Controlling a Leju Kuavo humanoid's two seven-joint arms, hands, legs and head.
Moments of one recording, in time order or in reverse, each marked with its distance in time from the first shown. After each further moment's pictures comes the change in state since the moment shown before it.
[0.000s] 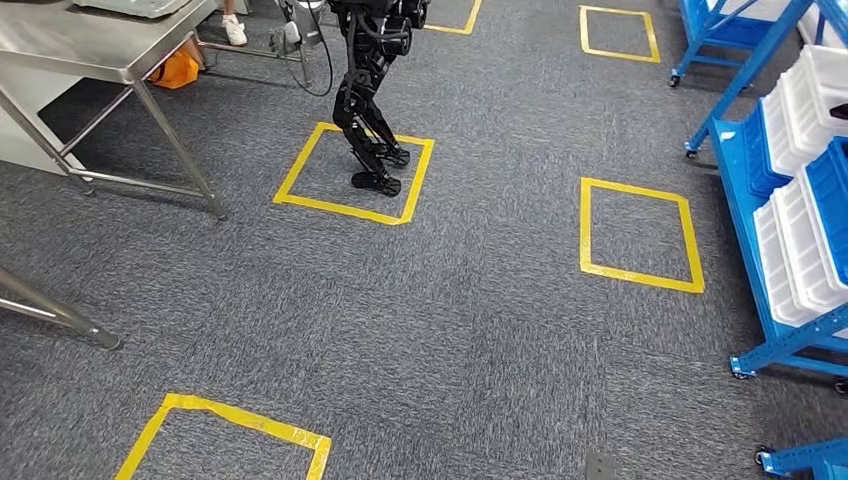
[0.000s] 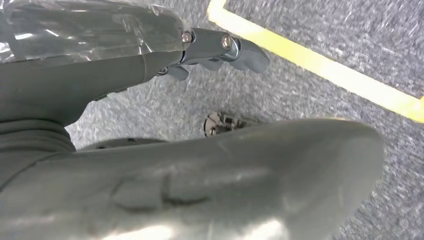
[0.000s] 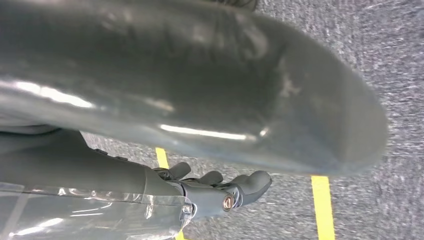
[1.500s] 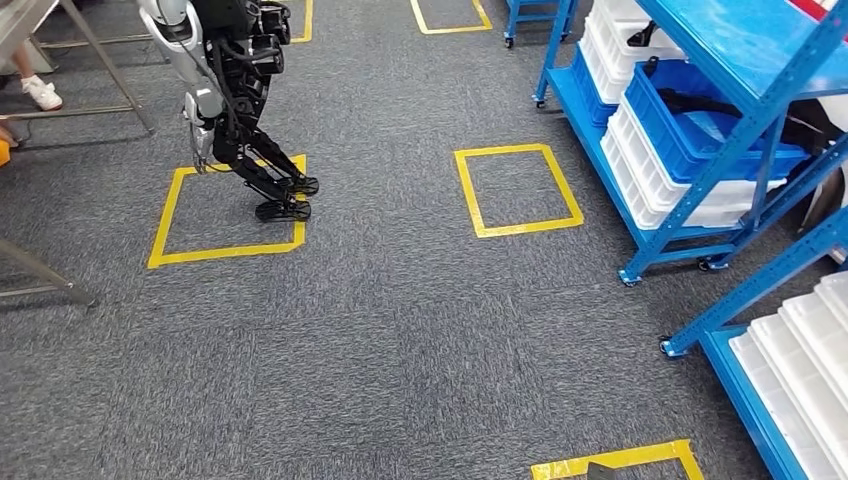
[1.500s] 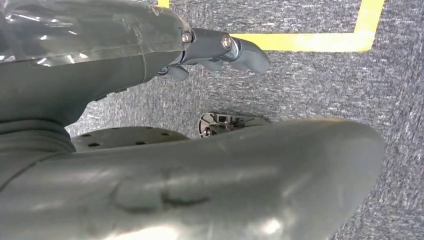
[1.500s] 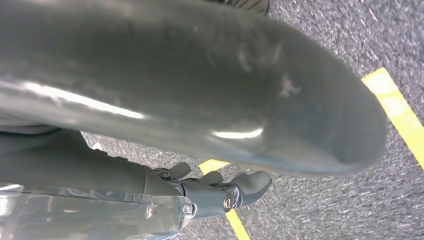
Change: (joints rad) left arm -0.002 0.001 0.000 -0.006 0.007 0.003 0.000; right arm 0.001 0.004 0.027 0.009 -0.025 0.000 0.012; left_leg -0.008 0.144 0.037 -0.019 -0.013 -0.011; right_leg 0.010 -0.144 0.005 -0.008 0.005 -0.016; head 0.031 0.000
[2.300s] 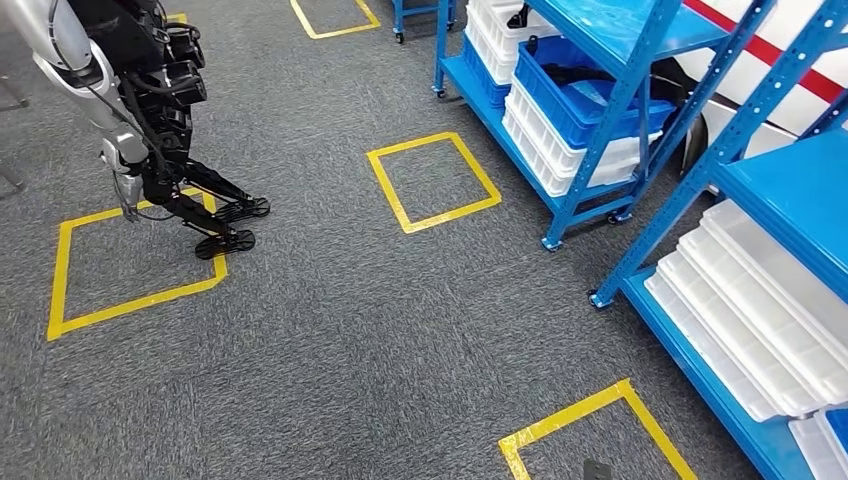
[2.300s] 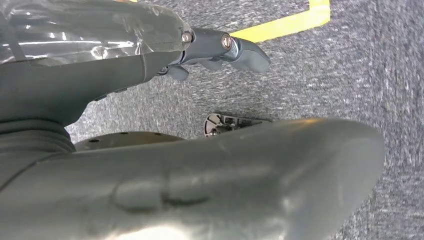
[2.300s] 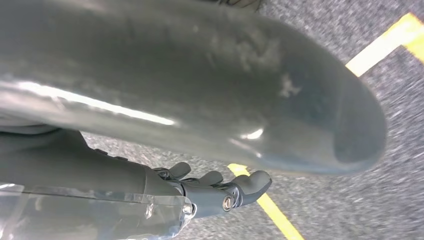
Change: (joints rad) left arm 0.005 0.004 0.000 -0.010 -0.003 0.003 0.003; right arm 0.004 -0.007 0.005 0.000 0.040 0.000 0.013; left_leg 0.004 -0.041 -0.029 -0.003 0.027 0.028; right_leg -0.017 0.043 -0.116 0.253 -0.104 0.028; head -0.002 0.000
